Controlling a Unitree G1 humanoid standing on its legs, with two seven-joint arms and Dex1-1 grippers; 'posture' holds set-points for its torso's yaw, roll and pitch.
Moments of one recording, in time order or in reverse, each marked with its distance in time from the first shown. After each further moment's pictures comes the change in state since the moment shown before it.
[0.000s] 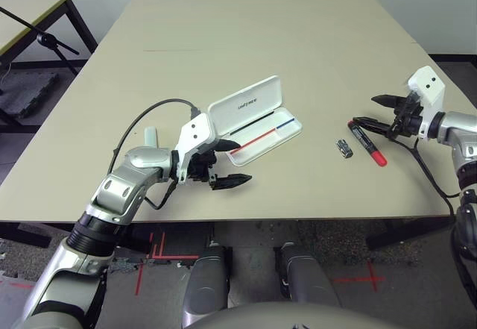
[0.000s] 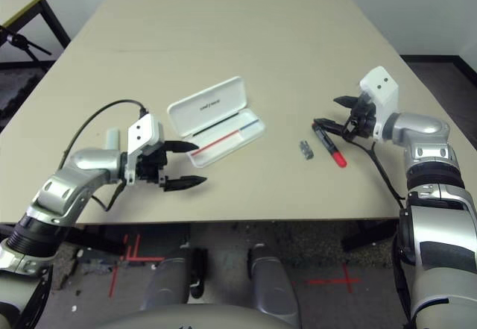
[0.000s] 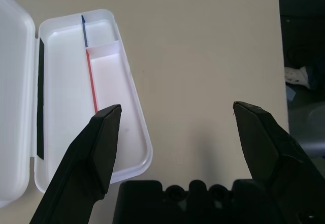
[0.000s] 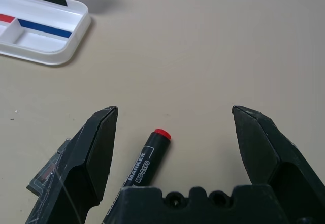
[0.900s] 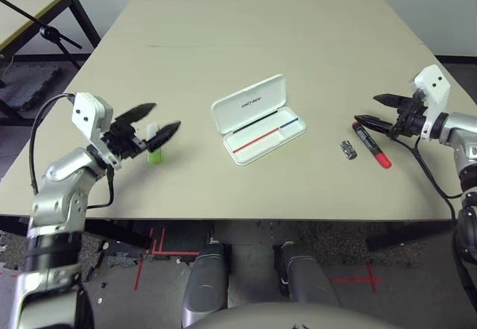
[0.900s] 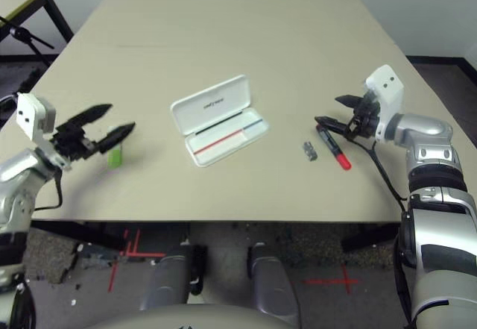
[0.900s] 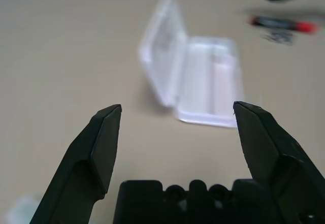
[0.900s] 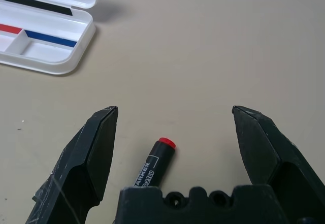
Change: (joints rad) left arm 0.337 0.191 0.467 -0.187 -0.271 -0.038 0.035; right arm 0.021 -0.009 -0.015 -0.039 0.037 0.044 0.026
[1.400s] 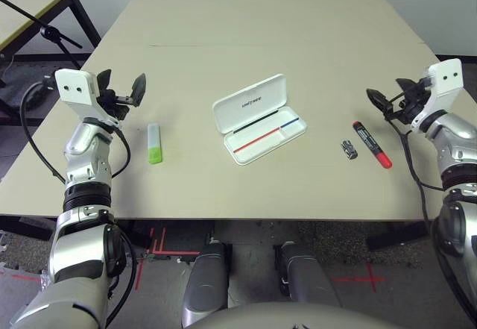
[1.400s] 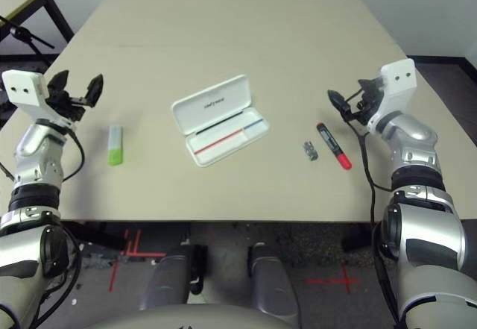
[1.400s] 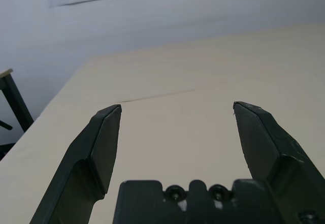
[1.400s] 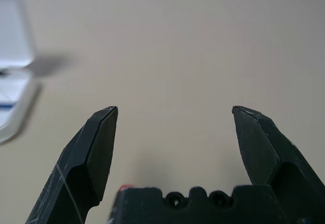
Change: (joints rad) left arm -0.475 -0.236 0.161 0.864 0.282 -0.588 0.402; right arm -0.019 0.061 -0.084 0.041 0.044 -0.024 -0.171
